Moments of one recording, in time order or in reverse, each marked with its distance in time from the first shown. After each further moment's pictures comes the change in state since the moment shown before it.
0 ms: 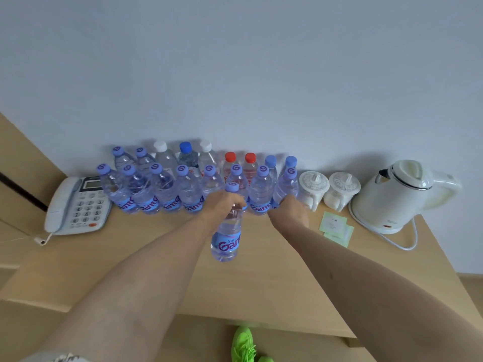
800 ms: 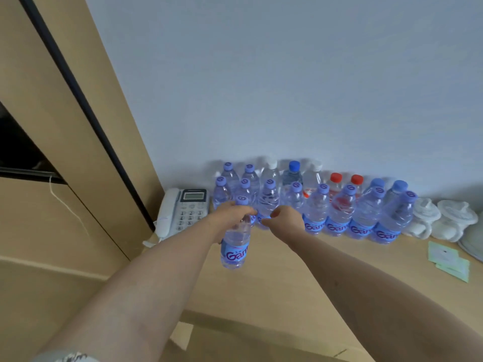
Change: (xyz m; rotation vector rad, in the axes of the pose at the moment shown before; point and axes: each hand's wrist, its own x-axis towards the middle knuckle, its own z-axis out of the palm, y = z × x) left_hand 0.007 -0.029 -0.279 0.131 -0.040 -0.007; right_hand -0.094 -0.213 0.182 0.087 -0.124 -0.202
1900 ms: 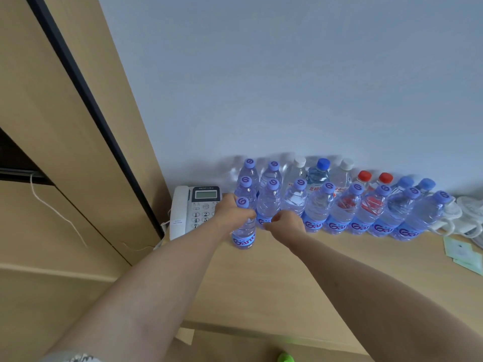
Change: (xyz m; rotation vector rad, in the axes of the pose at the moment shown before) left_hand 0.060 -0.025 -0.073 0.145 0.110 0.138; right_hand 0.026 -0.043 0.076 -0.095 -0.025 0.147
